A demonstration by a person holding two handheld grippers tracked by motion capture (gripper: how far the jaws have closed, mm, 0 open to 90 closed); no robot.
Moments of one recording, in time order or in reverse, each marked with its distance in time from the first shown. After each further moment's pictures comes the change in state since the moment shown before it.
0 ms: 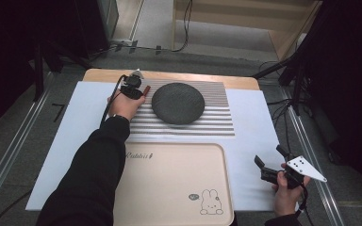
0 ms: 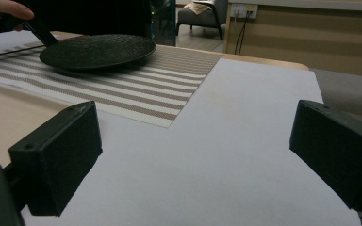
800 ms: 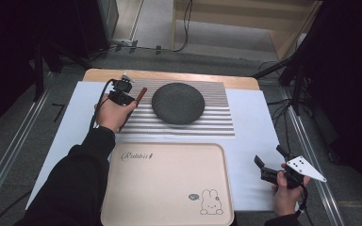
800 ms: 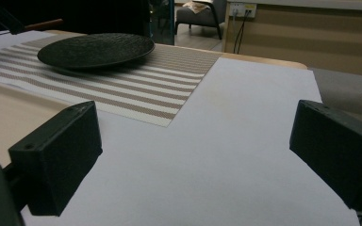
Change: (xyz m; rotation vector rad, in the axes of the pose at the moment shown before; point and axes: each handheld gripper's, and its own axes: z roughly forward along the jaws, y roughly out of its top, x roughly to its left) left arm 0.005 -0.042 -0.051 -0.082 -0.101 0.028; right arm 0.000 0.000 0.000 0.006 -0.005 -0.003
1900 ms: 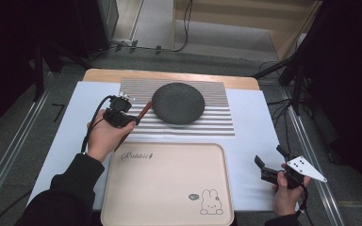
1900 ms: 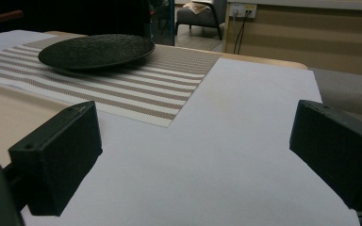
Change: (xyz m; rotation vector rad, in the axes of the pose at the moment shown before) left arm -0.042 -0.062 -0.051 -0.049 -0.081 0.147; right arm 0.000 0.000 -0.001 -0.002 0.000 0.007
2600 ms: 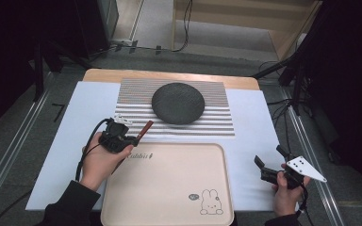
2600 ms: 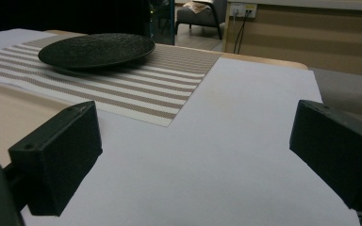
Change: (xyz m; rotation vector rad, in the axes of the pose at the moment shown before) left arm -0.034 -0.060 -0.015 -0.022 -0.035 0.038; right arm 0.000 0.000 0.000 0.001 0.001 -0.009
